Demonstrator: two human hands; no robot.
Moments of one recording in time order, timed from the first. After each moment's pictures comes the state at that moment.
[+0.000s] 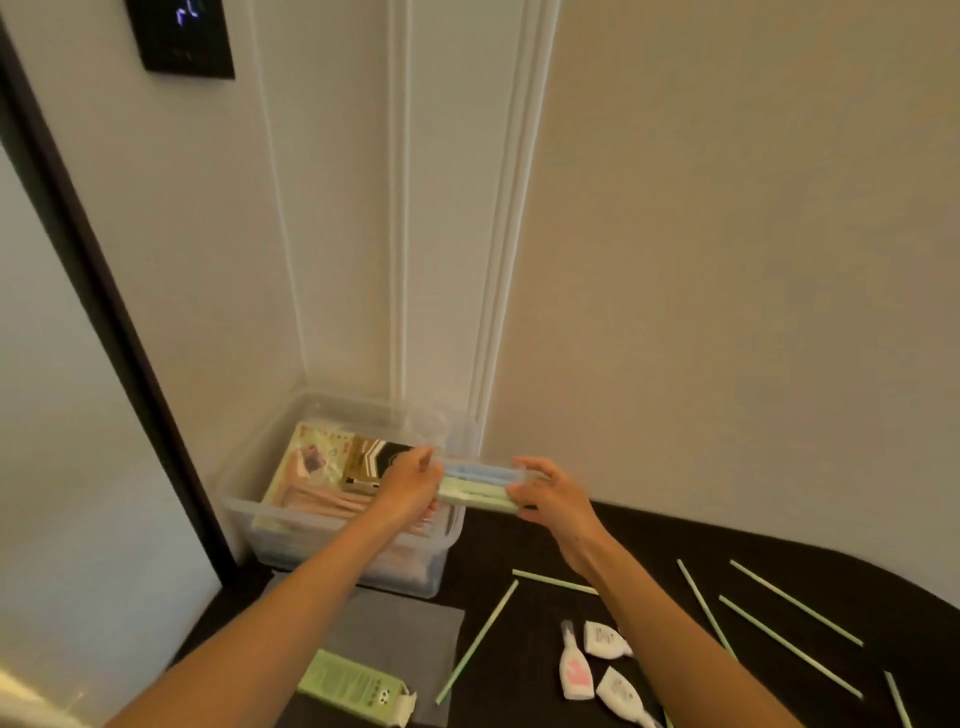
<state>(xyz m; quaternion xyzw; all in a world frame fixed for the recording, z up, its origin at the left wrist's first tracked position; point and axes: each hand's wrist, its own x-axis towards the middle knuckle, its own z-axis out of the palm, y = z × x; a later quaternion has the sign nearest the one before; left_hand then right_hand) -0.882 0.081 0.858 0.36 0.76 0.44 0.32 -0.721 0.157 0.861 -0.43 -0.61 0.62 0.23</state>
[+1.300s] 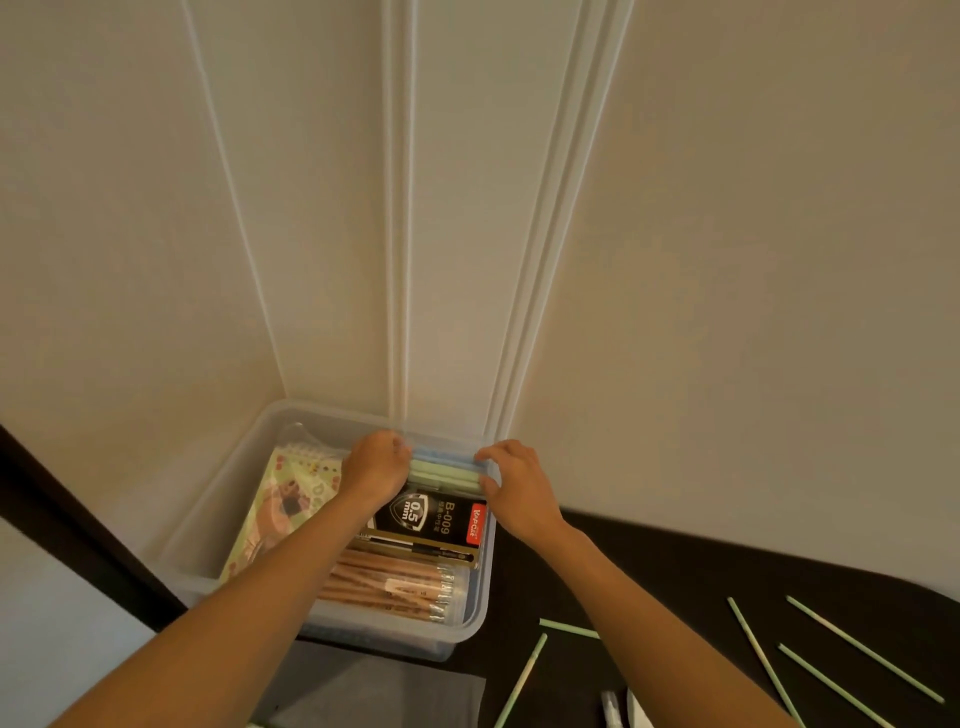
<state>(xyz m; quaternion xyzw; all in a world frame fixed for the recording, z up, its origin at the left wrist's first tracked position) -1.001 0.168 0.813 0.37 0.86 0.28 0.20 -0.839 0.237 0.813 -0.38 -0.88 0.25 0.13</state>
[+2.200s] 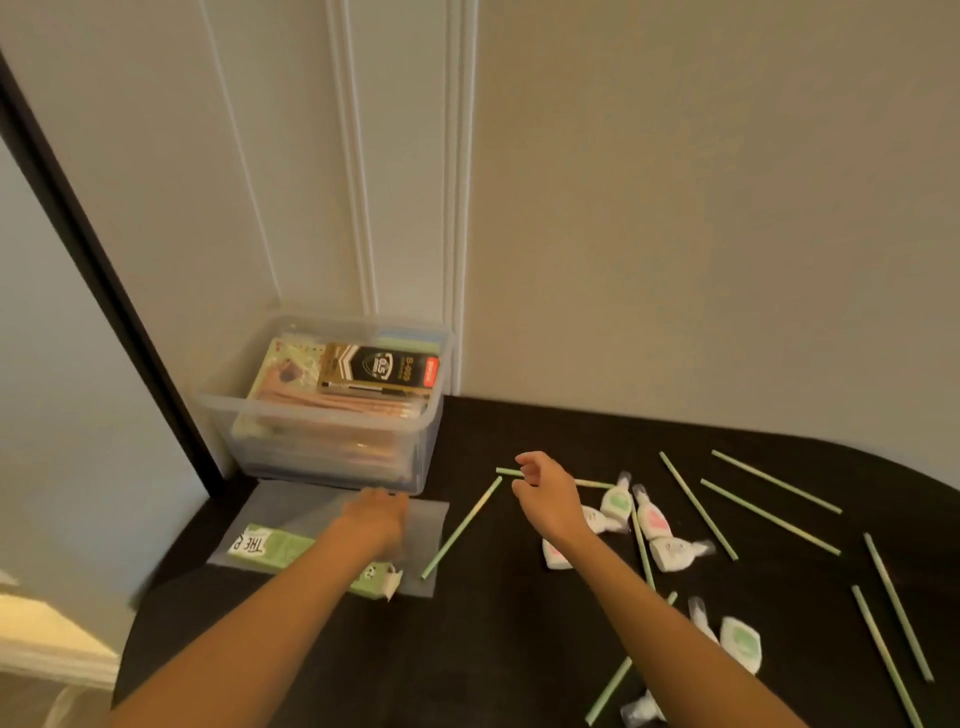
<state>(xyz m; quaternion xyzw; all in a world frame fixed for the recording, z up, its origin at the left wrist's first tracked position) -0.833 0.012 0.756 0.53 0.81 -0.19 0.17 -0.665 0.114 0.749 -0.50 -0.74 0.40 0.20</state>
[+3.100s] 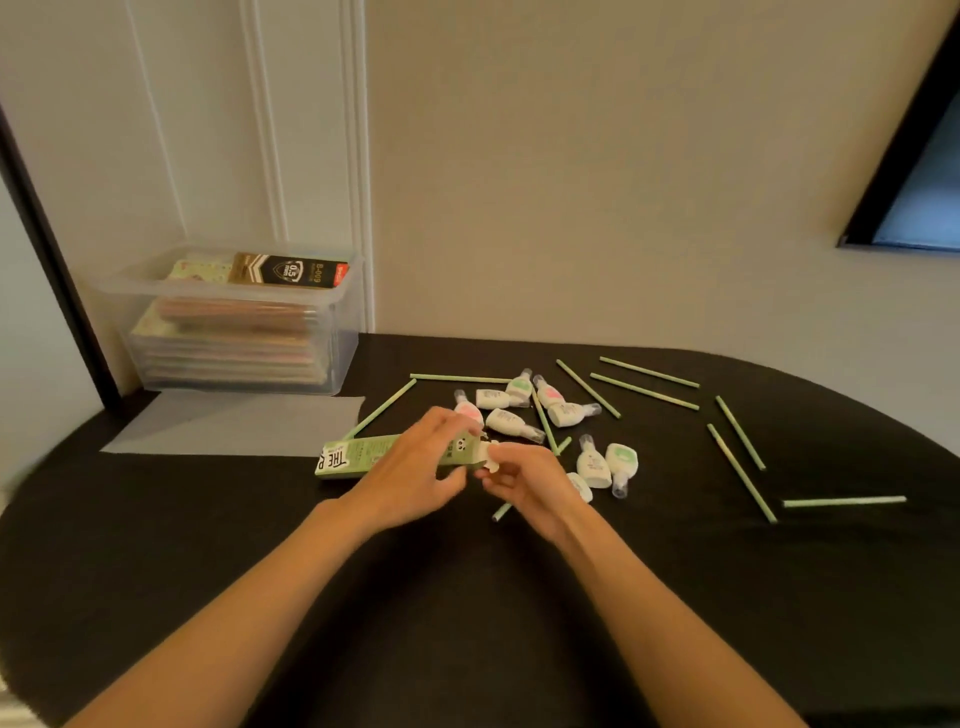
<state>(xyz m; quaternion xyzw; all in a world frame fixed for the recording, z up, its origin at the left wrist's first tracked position) -0.680 -0.065 0.688 0.74 0.60 0.30 0.09 -0.535 0.004 0.669 -0.39 -0.46 0.72 0.33</state>
